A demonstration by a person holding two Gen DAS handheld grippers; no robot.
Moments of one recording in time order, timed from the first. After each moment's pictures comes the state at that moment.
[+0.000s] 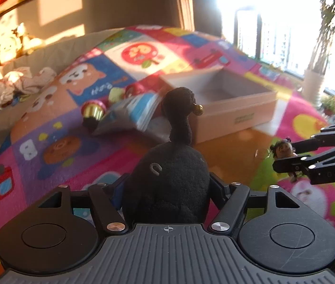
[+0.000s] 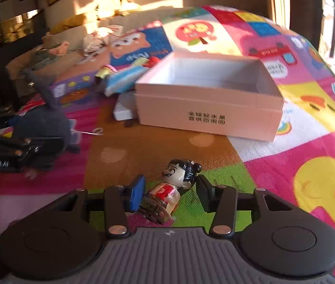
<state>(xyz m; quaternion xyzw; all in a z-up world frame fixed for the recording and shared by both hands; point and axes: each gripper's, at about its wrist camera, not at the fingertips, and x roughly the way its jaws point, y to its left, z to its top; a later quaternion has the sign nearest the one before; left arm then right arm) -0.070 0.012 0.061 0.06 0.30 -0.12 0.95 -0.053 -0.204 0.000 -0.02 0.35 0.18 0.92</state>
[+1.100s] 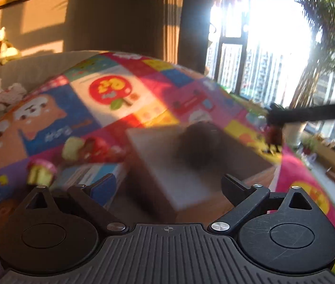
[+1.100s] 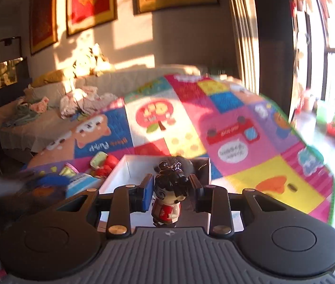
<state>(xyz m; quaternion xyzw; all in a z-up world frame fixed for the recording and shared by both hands) 0.043 -0.017 0.060 0.01 0.24 -0.17 0.95 0.041 -0.267 0.104 0.02 0.24 0.12 0.96</state>
